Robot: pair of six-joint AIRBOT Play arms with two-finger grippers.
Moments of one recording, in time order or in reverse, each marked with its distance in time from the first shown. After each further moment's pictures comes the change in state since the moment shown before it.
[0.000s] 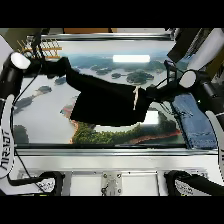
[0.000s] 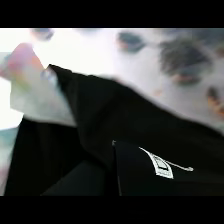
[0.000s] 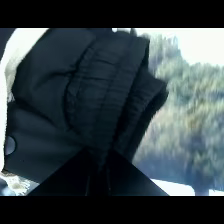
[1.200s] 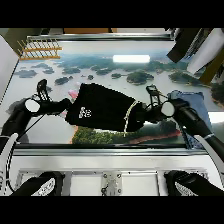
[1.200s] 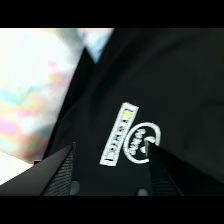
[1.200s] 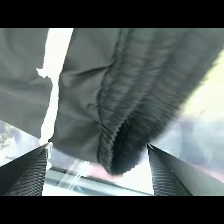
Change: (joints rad) left arm 0.008 0.317 -0.595 0.091 0.188 0.009; right arm 0.146 0.174 -0.328 -0.031 -0.163 0.009
